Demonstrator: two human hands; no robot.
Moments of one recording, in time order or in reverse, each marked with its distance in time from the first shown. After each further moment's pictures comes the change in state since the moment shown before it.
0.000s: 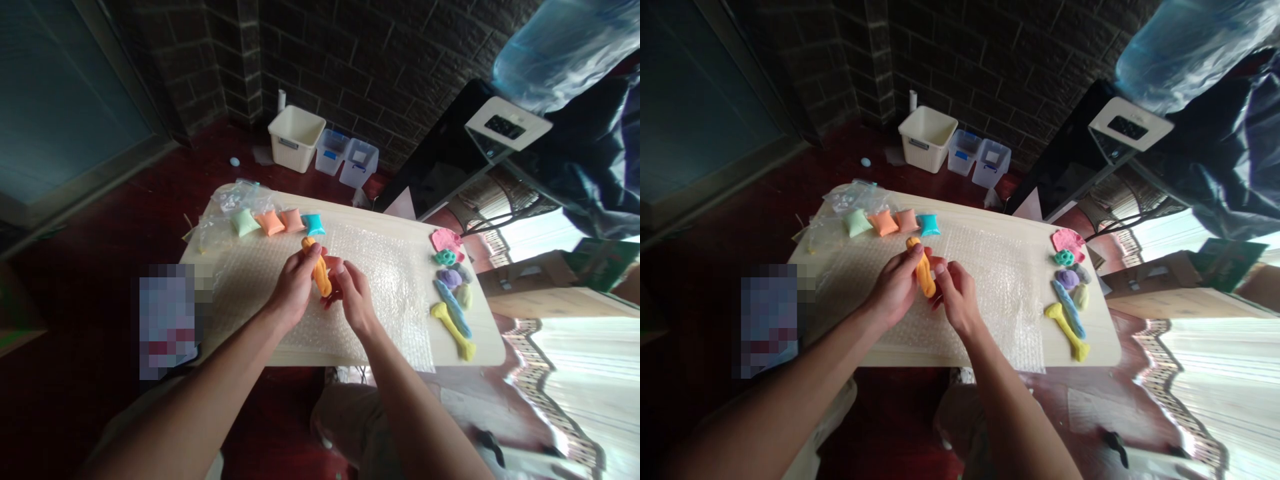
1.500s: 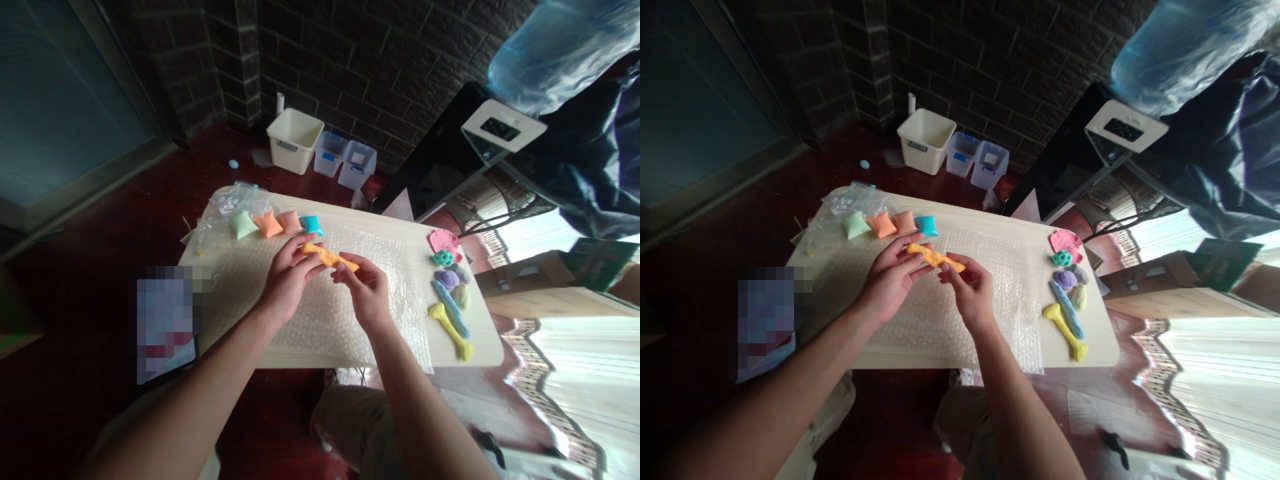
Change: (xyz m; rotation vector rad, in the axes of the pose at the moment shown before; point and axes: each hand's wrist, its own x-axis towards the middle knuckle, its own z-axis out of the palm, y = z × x) left_hand 0.005 0.010 -0.009 -0.002 -0.002 0.146; right_hand 0.010 -0.007 -0.017 0.139 0.151 -0.129
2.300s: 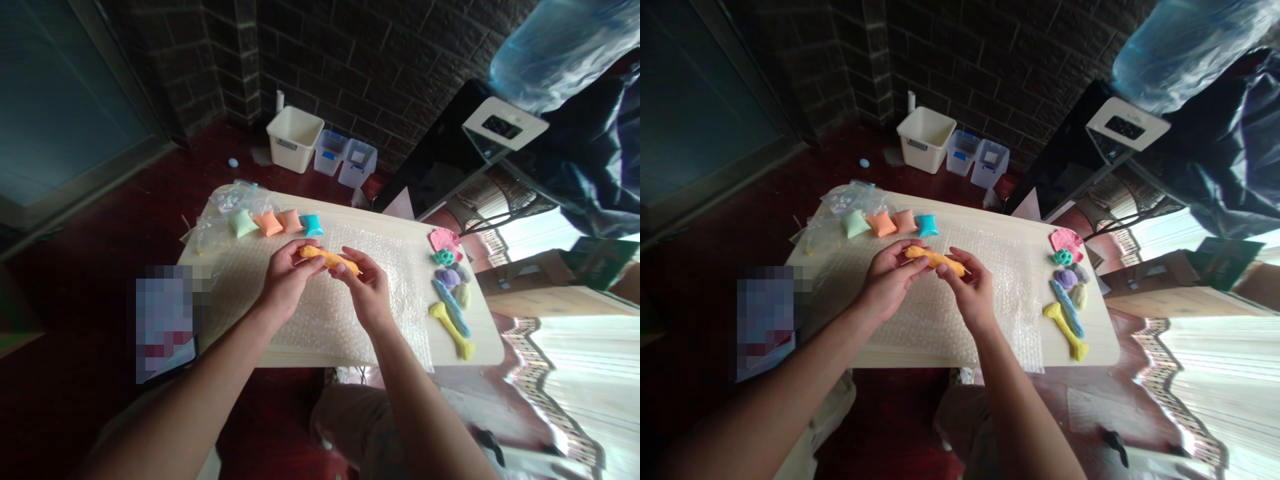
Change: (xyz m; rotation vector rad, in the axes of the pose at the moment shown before) left_hand 0.002 -0.003 -0.004 0.037 0.014 -0.018; right_hand -0.001 -0.001 -0.001 -0.013 0.016 0.014
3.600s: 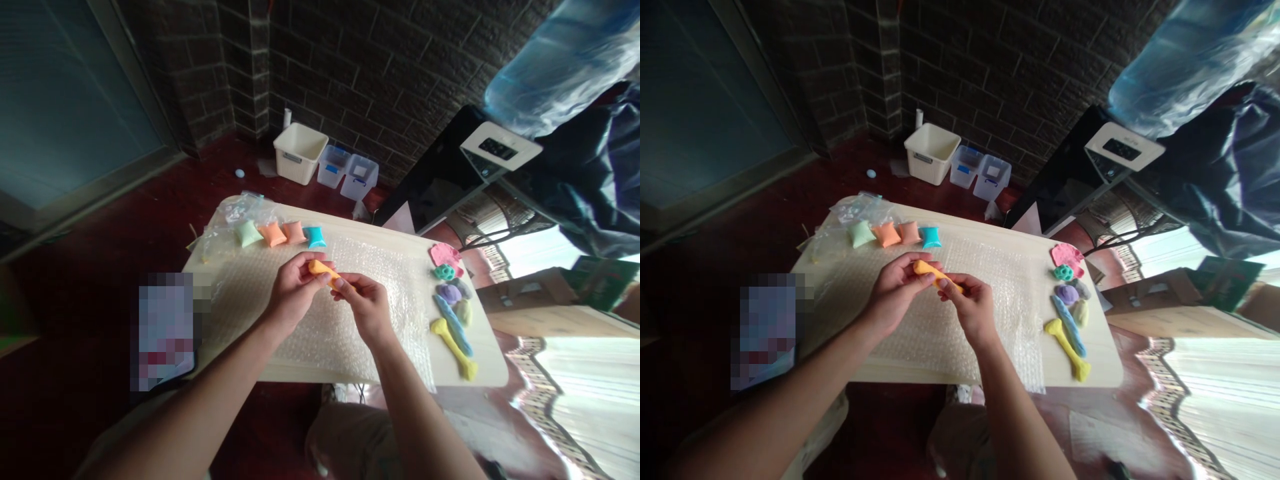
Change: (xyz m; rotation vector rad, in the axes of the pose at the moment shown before) left_hand -0.002 -0.004 -0.001 0.110 -0.064 0.064; right_hand 0.000 0.000 -0.004 -0.066 -0.090 0.061
